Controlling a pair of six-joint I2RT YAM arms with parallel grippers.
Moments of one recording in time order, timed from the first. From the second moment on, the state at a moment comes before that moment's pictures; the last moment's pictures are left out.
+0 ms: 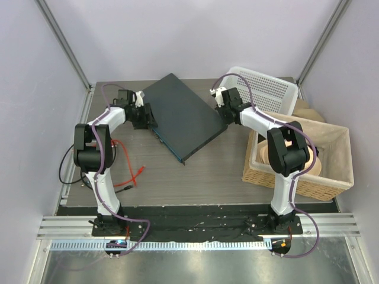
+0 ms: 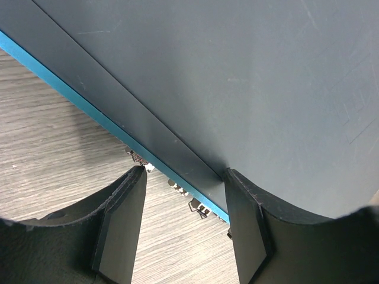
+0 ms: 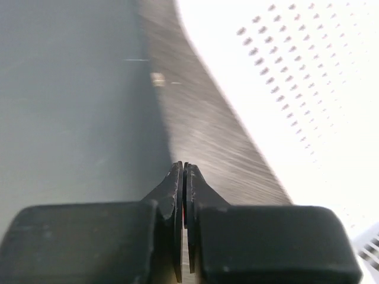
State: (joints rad) left arm -0.06 2.00 1.42 -0.40 0.40 -0.24; right arm 0.38 1.97 1.44 -0.32 0.11 -0.23
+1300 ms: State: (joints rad) left arm -0.02 1.92 1.37 -0.49 0.37 -0.20; right arm 0.44 2.04 1.52 -0.50 -0.03 -0.41
